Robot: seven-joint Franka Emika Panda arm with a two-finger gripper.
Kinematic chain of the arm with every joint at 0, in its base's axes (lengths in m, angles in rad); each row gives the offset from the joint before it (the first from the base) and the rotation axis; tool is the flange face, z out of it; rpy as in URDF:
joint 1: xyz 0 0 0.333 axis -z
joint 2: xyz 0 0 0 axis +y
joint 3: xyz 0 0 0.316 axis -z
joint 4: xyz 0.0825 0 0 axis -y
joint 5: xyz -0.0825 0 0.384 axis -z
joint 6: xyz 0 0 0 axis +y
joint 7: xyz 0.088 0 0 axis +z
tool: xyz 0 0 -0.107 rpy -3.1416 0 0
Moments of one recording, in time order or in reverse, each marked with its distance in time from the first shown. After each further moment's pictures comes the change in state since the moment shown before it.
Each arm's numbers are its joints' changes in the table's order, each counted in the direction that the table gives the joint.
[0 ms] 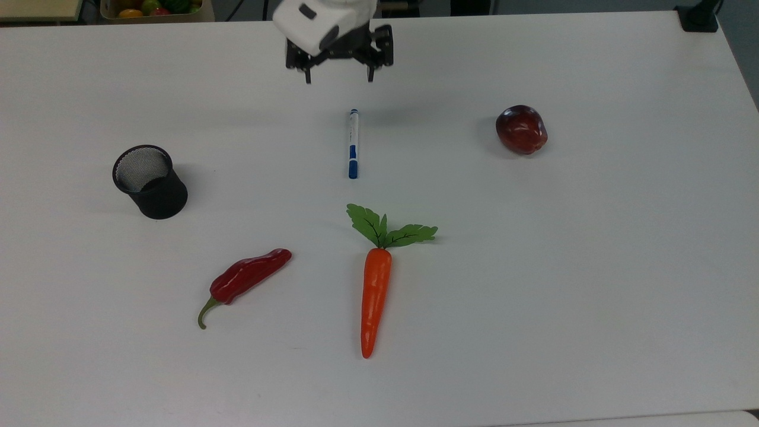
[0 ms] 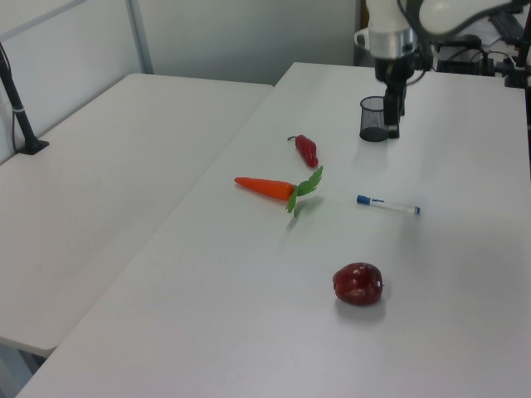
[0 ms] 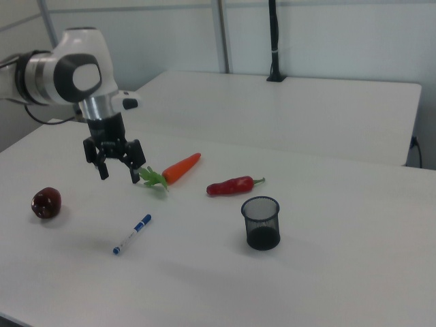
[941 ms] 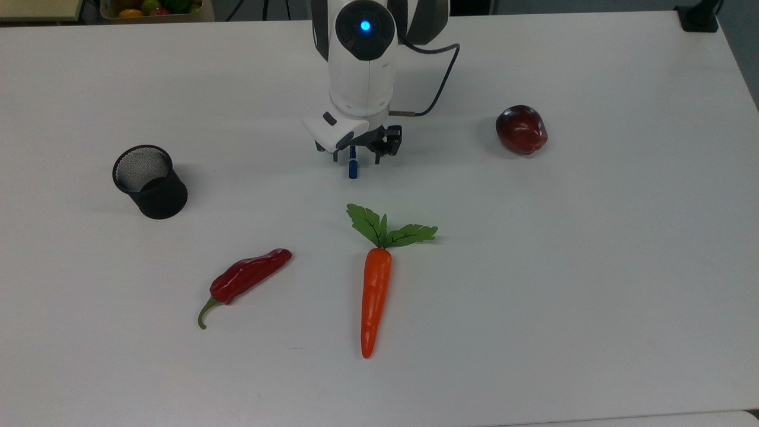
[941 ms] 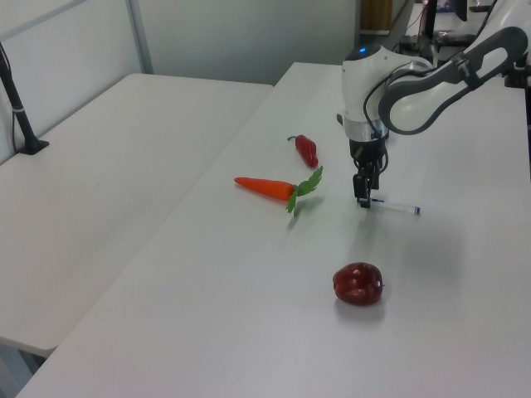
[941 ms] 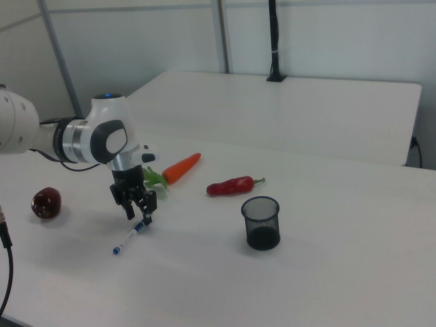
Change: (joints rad) arm -0.022 0.251 0.000 -0.074 0.000 -0.350 -0.171
